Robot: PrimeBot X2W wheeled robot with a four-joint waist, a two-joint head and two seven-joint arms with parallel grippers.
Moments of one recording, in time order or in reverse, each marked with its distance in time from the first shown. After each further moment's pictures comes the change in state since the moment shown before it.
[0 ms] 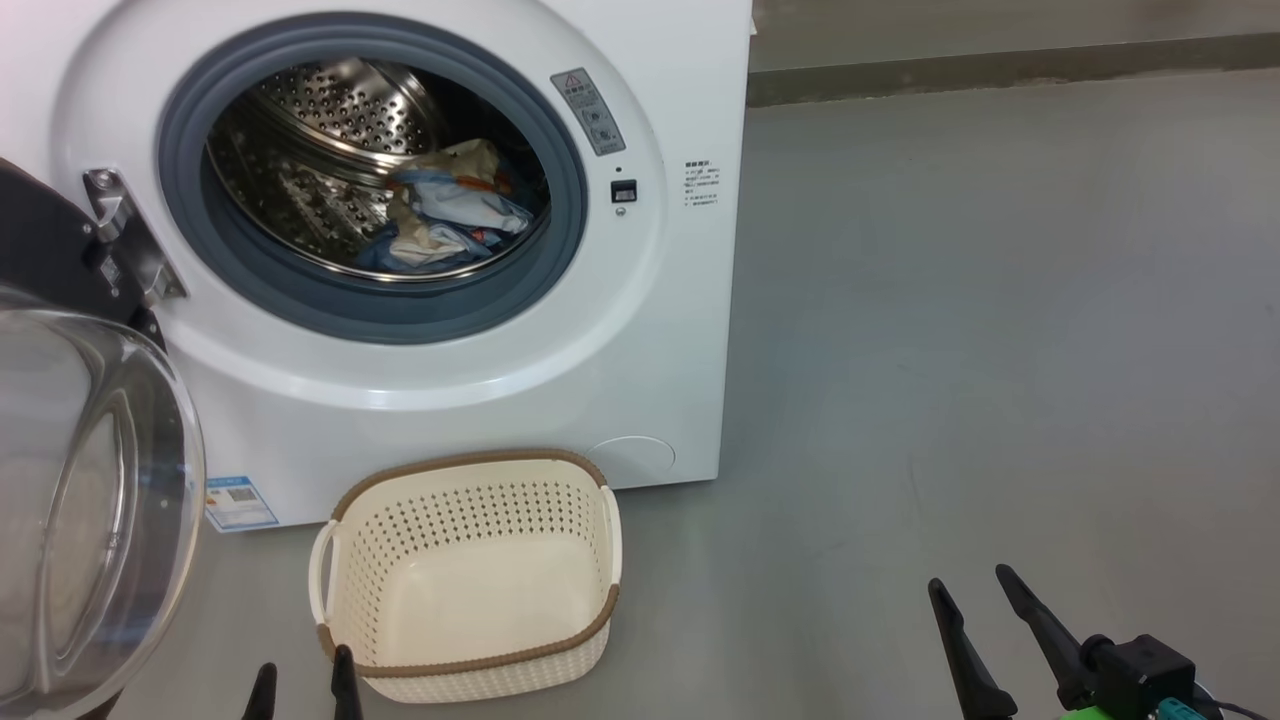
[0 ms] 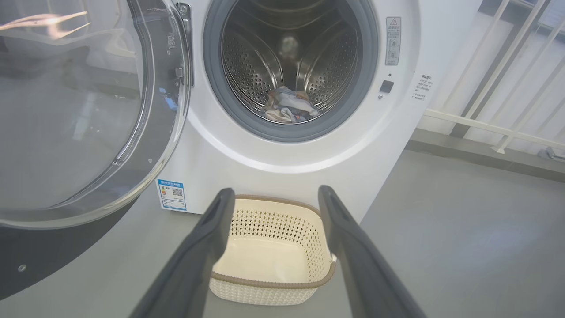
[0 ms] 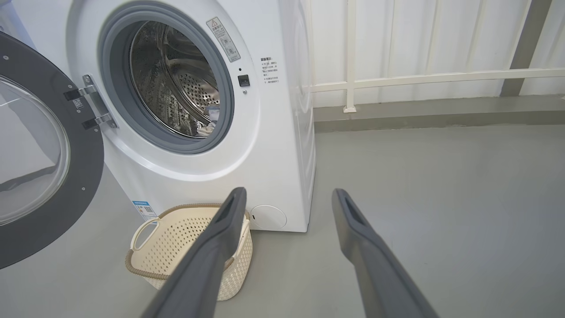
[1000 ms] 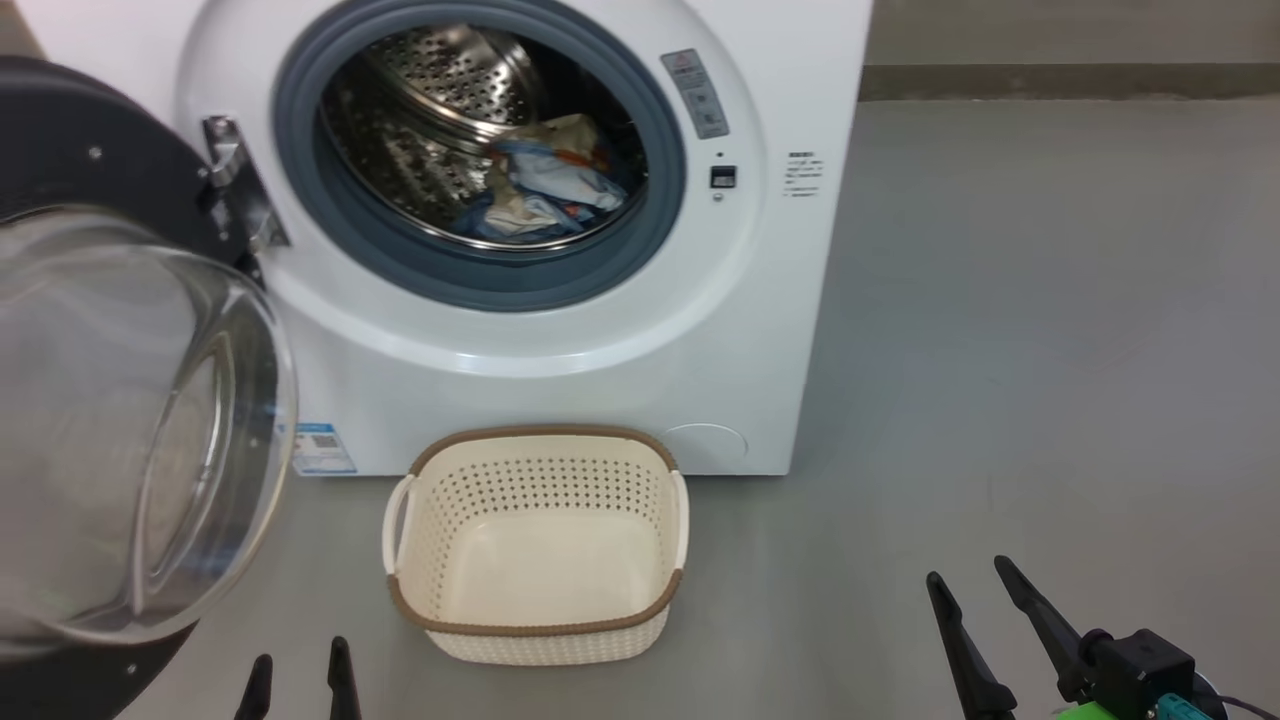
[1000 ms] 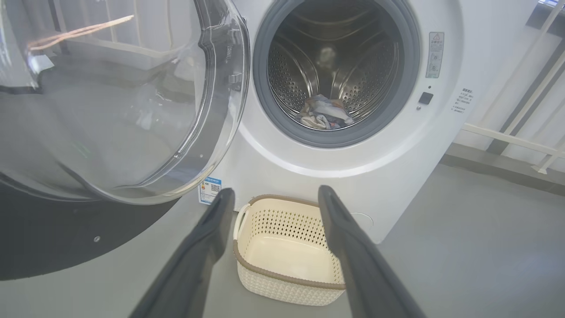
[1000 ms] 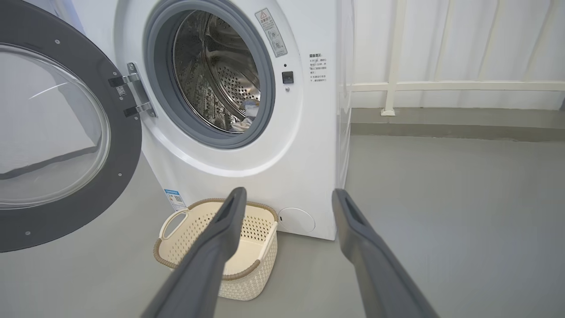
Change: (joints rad) left arm -0.001 0.000 0.003 -0.020 0.005 0.001 0.000; right arm -0.004 -0.001 0.001 -0.017 -0.018 0.000 0.000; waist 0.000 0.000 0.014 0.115
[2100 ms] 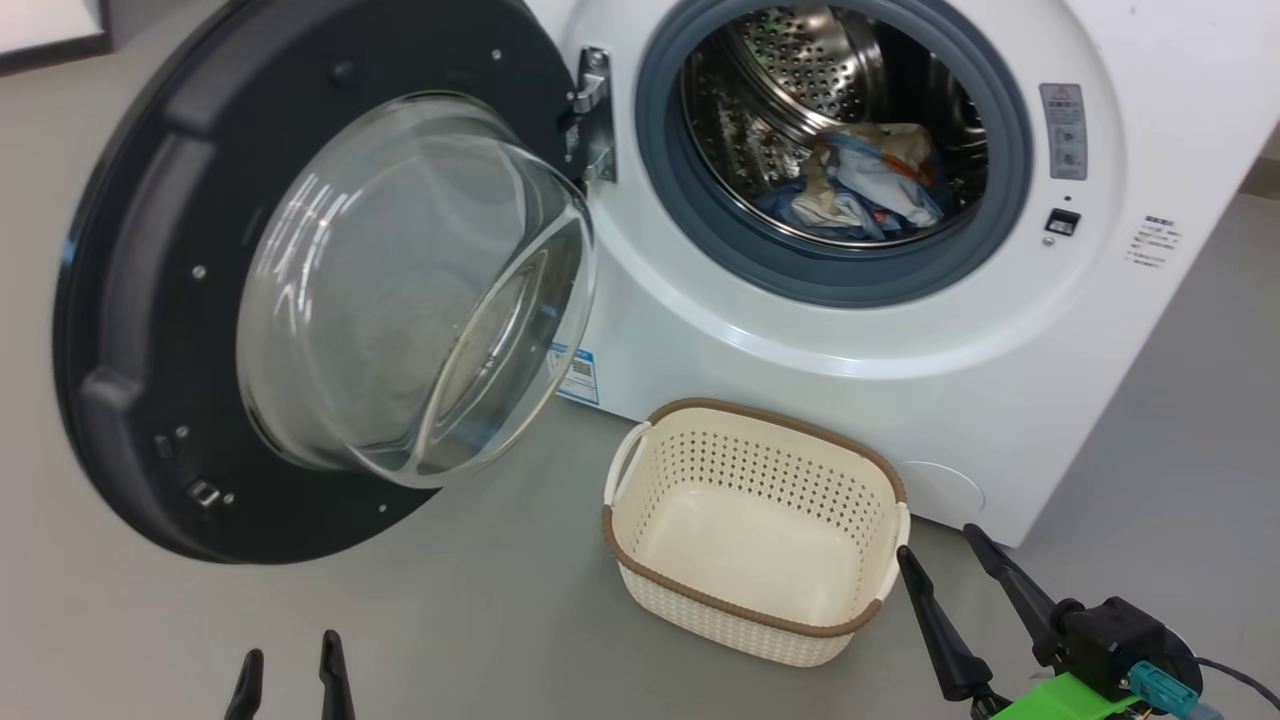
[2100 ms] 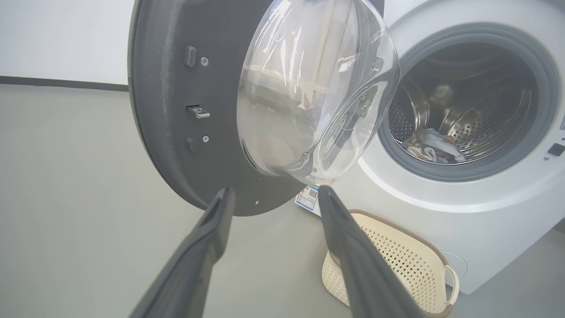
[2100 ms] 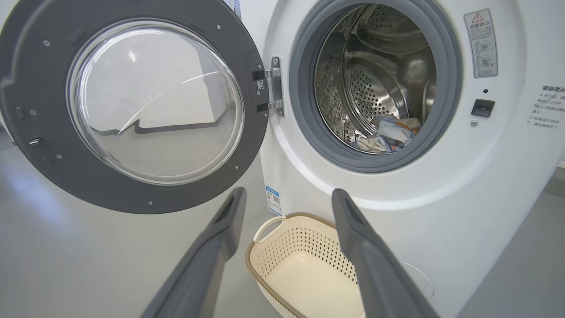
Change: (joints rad) left arm 0.000 0.002 0.008 -0.017 0.001 0.008 0.000; right arm -0.063 -0.030 0.066 0.005 0.000 0.000 0.000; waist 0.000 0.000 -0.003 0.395
